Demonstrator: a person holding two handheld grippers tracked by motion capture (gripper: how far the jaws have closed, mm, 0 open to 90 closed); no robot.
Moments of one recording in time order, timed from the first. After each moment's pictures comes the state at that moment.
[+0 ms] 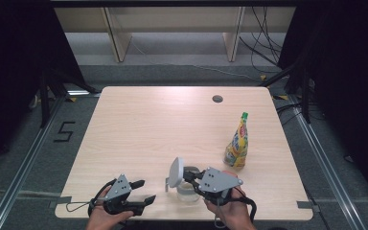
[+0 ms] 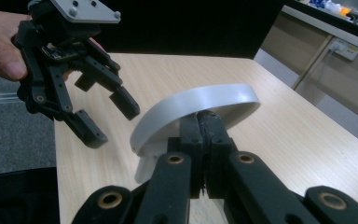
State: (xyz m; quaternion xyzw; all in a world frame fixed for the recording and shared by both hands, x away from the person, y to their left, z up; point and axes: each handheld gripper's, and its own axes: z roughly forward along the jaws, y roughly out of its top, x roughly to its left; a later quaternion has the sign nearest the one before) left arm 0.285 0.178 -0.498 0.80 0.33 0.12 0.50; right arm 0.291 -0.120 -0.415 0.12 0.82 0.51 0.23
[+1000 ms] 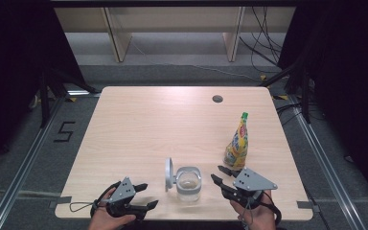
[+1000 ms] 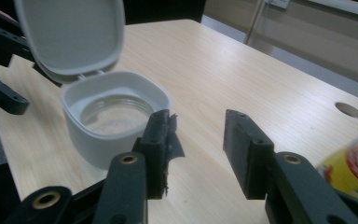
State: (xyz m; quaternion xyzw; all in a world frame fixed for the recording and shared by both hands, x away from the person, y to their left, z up) left arm 0.281 0.171 -0.500 0.82 0.30 0.11 0.47; right arm 0.287 -0.199 -0.439 0.27 0.79 0.49 0.26
